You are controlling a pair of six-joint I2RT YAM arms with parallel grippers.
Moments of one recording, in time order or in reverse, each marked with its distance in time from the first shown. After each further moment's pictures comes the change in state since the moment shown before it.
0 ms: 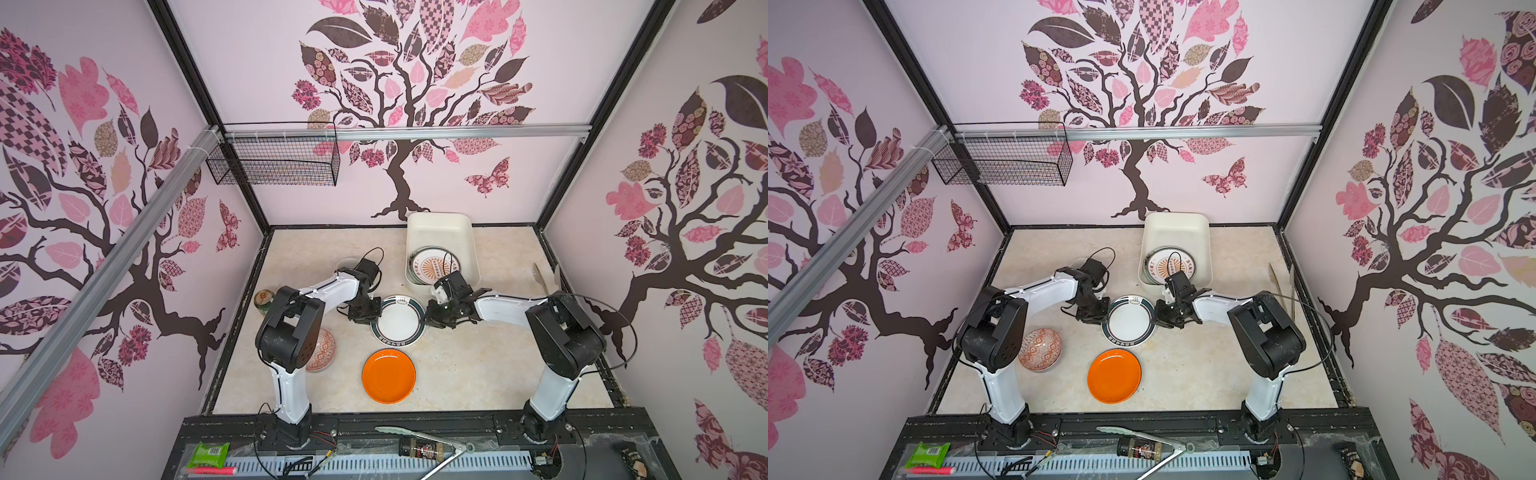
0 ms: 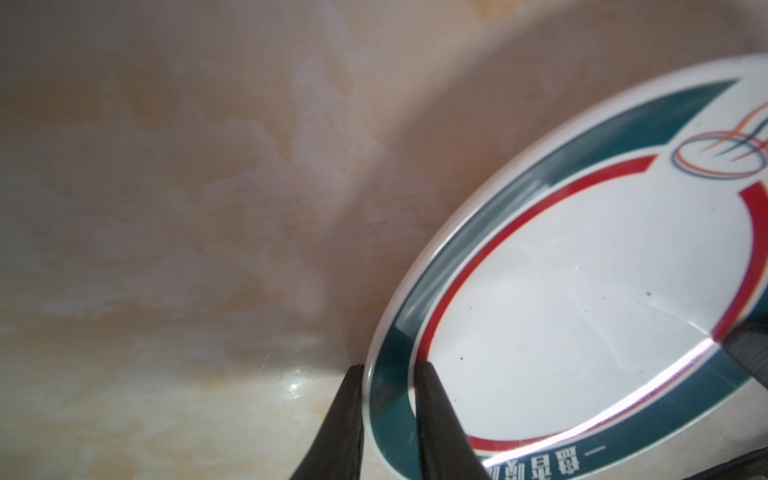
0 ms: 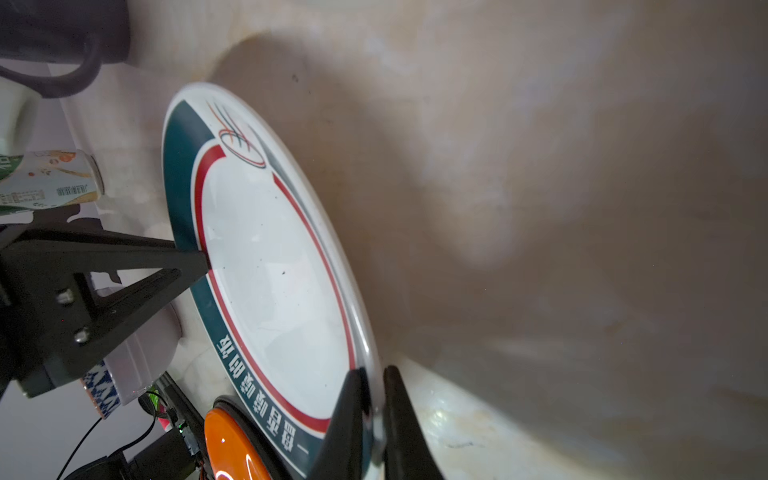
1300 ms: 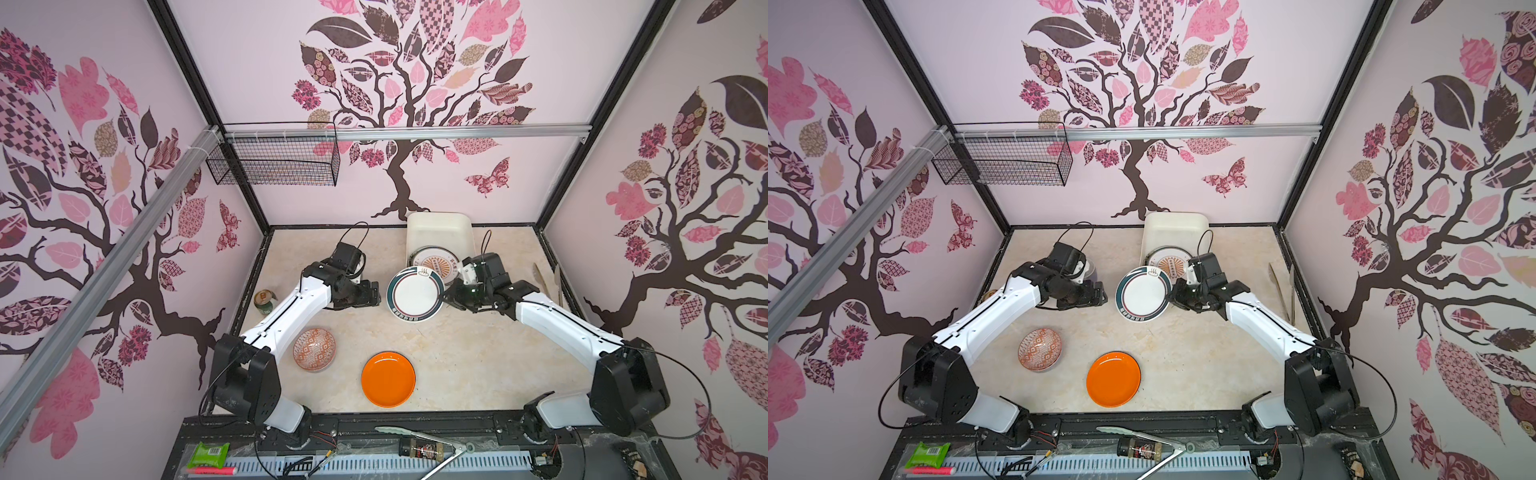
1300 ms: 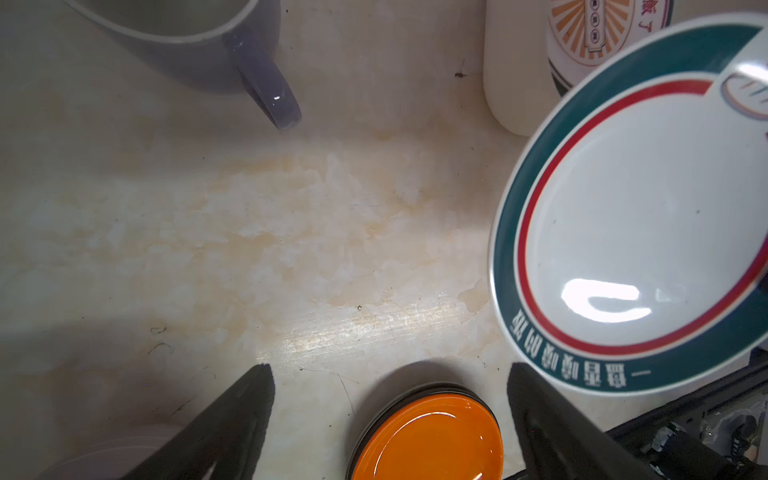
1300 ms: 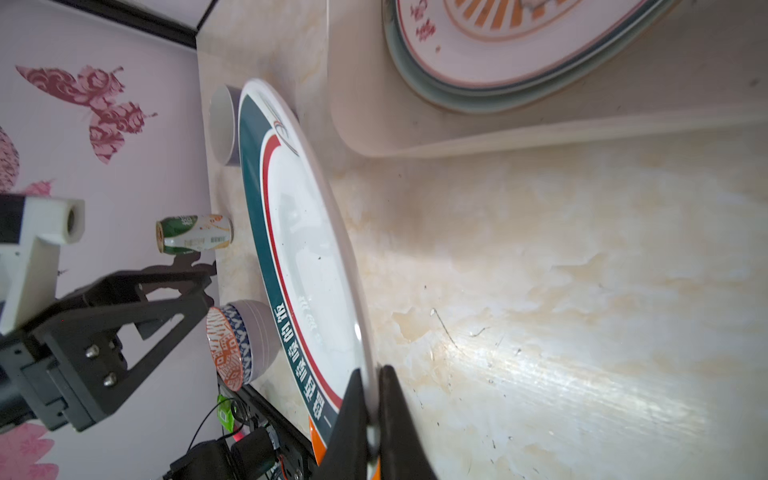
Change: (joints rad) left arm 0.034 -0.402 0.000 -0.083 -0.041 0.006; right arm -0.158 -0.391 0.047 -0.190 0.019 0.050
